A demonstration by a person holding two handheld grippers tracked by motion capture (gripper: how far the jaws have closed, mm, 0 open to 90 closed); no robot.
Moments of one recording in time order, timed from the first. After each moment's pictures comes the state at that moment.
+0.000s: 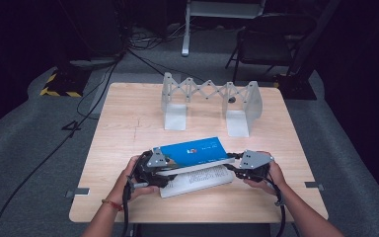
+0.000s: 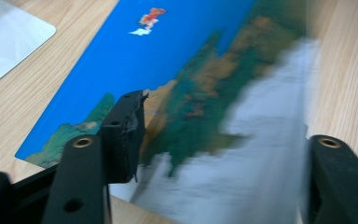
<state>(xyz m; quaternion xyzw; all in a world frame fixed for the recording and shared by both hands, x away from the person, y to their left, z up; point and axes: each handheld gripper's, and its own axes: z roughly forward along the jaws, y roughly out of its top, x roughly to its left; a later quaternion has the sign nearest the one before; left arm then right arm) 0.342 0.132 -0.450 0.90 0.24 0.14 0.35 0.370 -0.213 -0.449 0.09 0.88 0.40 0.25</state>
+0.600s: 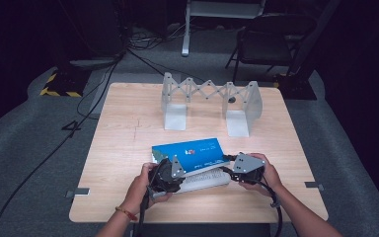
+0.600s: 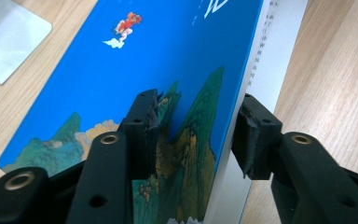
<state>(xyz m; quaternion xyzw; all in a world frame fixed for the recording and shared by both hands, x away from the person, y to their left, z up) 0.325 0.090 -0.448 0.91 0.24 0.19 0.28 0.362 -0.196 -0.449 0.07 0.88 0.38 0.26</state>
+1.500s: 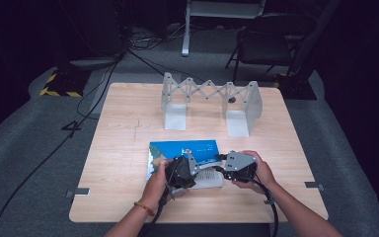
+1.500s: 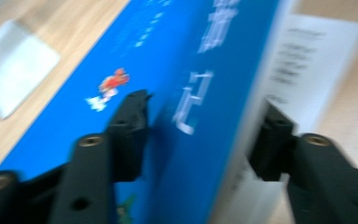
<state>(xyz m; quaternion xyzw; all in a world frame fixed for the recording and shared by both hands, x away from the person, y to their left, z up) 0.341 0.045 -0.460 0.89 0.29 0.25 0.27 0.363 -0.170 -0.436 0.05 0.89 0.37 0.25</state>
